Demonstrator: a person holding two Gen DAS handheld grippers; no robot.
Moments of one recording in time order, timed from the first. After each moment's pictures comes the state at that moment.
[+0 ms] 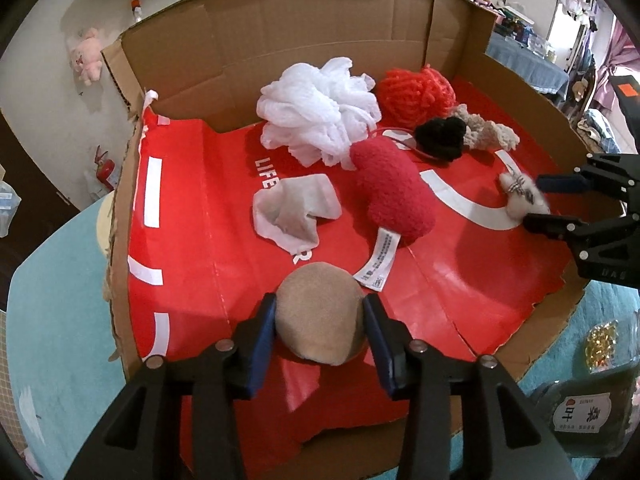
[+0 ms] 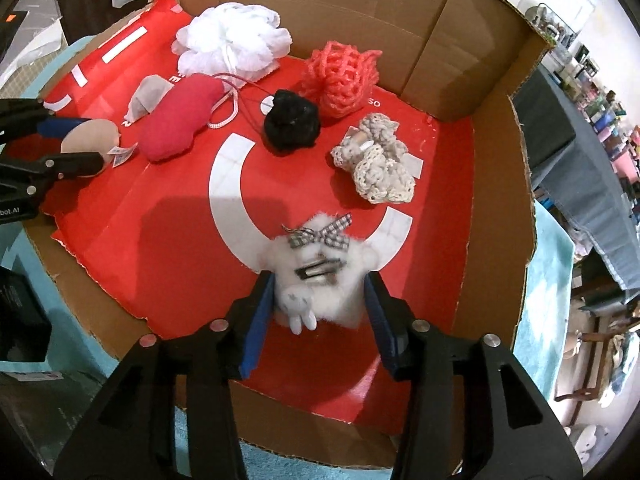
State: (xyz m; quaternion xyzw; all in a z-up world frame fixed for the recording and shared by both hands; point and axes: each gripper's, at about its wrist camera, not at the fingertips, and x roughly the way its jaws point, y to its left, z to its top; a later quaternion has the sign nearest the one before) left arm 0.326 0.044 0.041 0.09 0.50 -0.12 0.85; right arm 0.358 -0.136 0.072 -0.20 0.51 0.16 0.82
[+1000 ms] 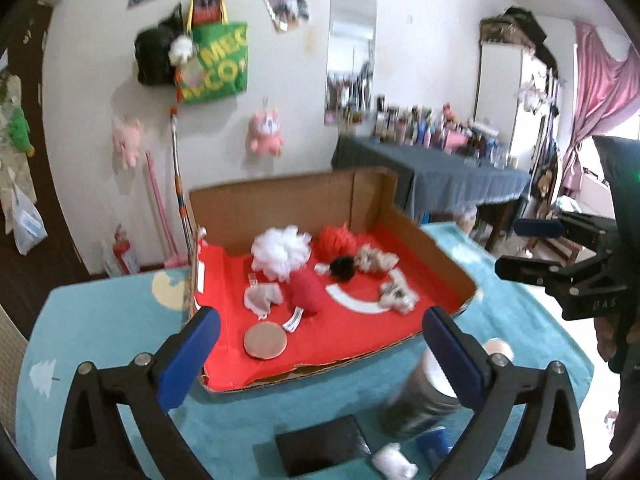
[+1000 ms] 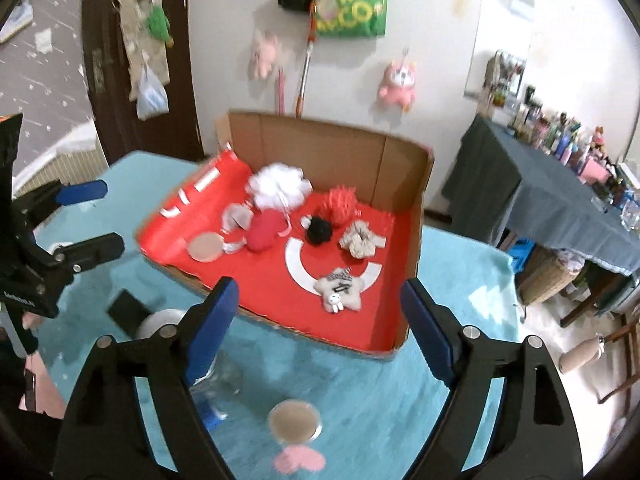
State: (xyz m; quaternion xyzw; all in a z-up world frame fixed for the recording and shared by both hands) left arm 0.157 0.027 0.174 0.02 0.27 -0.13 0.95; right arm 0.217 -0.169 0.220 -0.09 0.34 0.18 0.92
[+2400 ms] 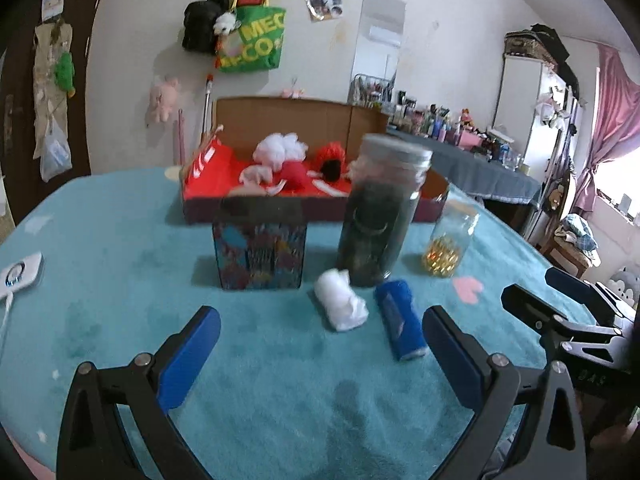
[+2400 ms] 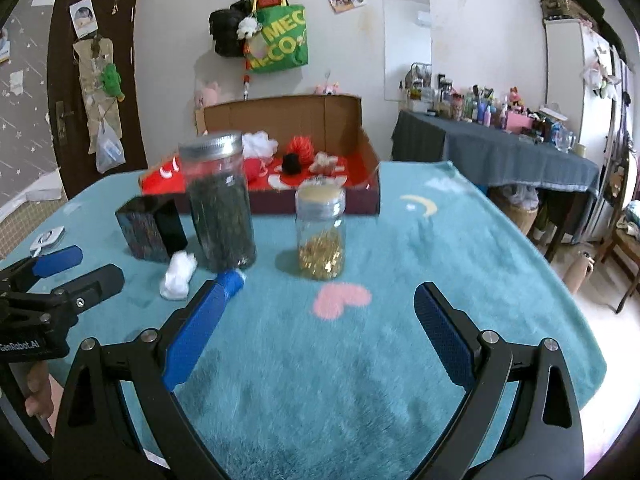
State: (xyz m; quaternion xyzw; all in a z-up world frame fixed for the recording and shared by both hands) left arm 0.028 0.000 0.041 -0.04 0.28 -0.08 0.96; right arm 0.035 -0.186 0.087 0.00 0.26 0.06 0.96
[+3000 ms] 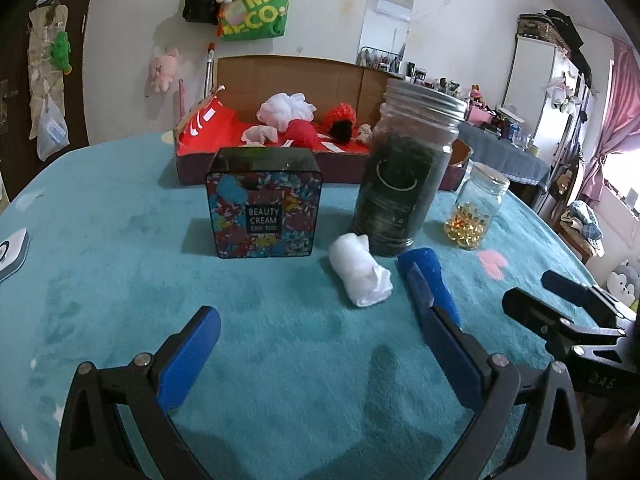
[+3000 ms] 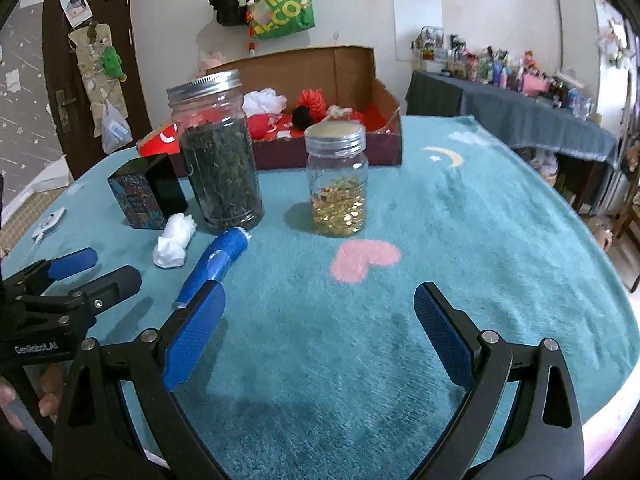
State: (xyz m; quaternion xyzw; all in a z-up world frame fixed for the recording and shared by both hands) left arm 0.051 0.004 0.021 -0.04 0.33 -0.08 0.94; right arm 0.057 -0.185 0.061 0.02 0.33 0.09 0.94
